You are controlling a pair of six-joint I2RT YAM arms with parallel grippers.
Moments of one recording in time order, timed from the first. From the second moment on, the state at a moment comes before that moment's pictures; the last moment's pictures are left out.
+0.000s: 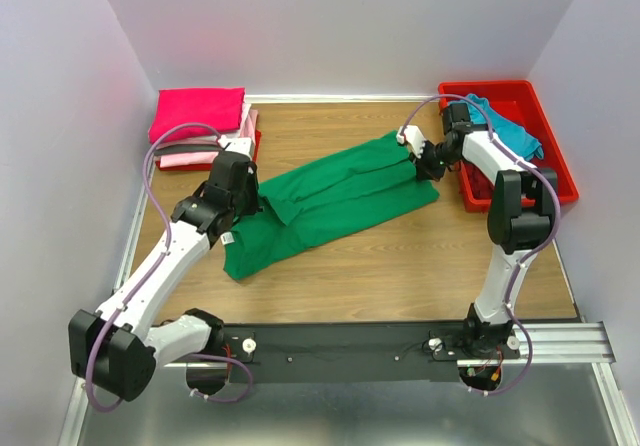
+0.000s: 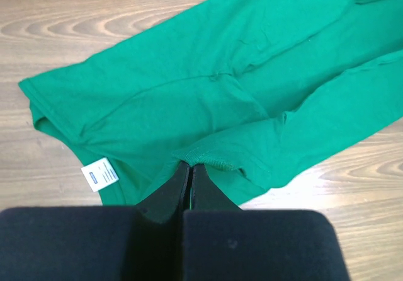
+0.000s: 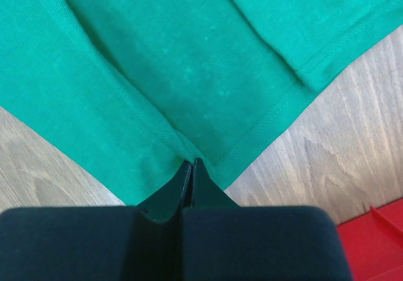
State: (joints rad) left arm -0.40 1.09 0.94 -0.54 -0.16 -0.35; right arm 0.08 1.99 1.52 -0.72 -0.48 -1.05
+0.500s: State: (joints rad) left arm -0.37 1.21 0.98 -0.51 -0.12 -0.27; right arm 0.08 1.99 1.52 -0.70 -0.47 -1.02
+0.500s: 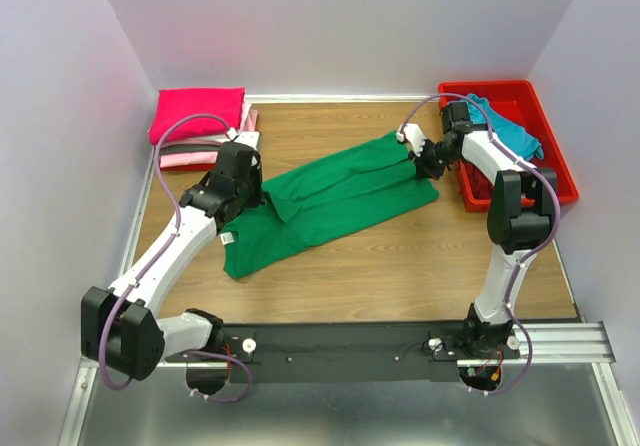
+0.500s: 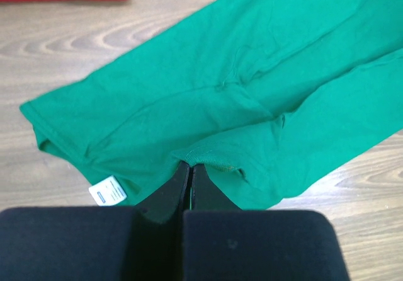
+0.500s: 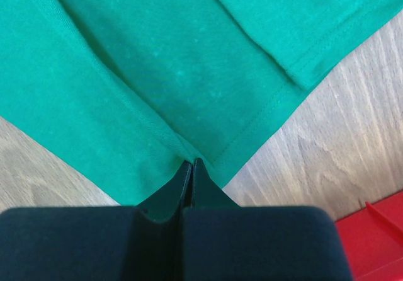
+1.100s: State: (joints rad) left arm -0.36 1.38 1.06 -0.46 -0.12 -0.21; right arm 0.08 2.00 1.52 -0.70 -0.43 -0.99
